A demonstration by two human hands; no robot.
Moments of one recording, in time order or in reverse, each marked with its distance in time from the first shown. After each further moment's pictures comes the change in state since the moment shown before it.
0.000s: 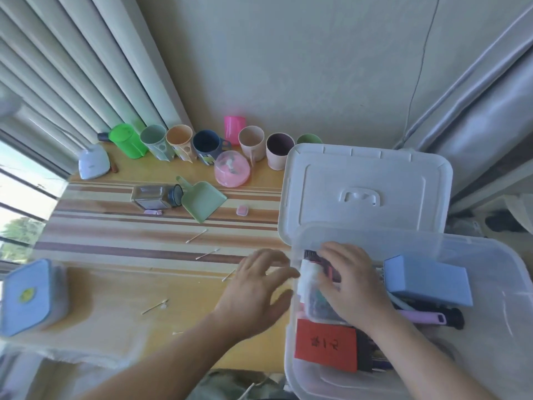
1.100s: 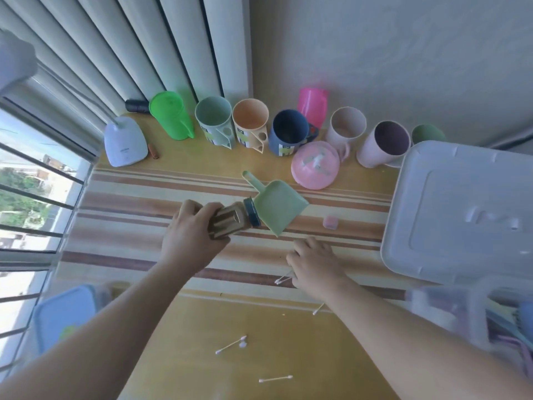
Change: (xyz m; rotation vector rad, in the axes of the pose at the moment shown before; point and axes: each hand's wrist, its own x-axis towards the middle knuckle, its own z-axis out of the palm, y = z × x) left_hand -0.015 -0.384 -0.120 0.201 -0.064 -0.592; right_hand 0.191 -0.136 0.272 -0.479 -0.729 -0.085
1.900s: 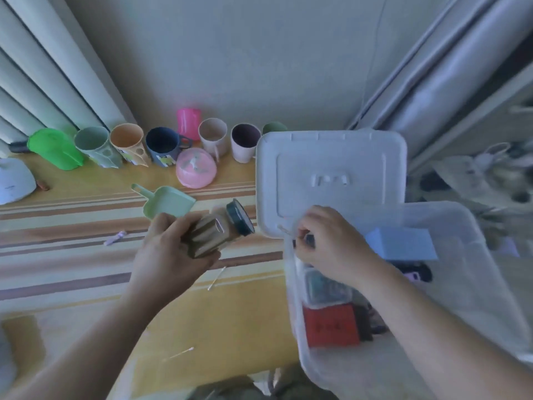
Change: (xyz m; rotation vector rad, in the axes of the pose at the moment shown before) left_hand -0.117 0.235 -0.011 -0.221 0.122 0.242; right_hand -0.287 0.146 -0.073 0.481 0.565 0.217
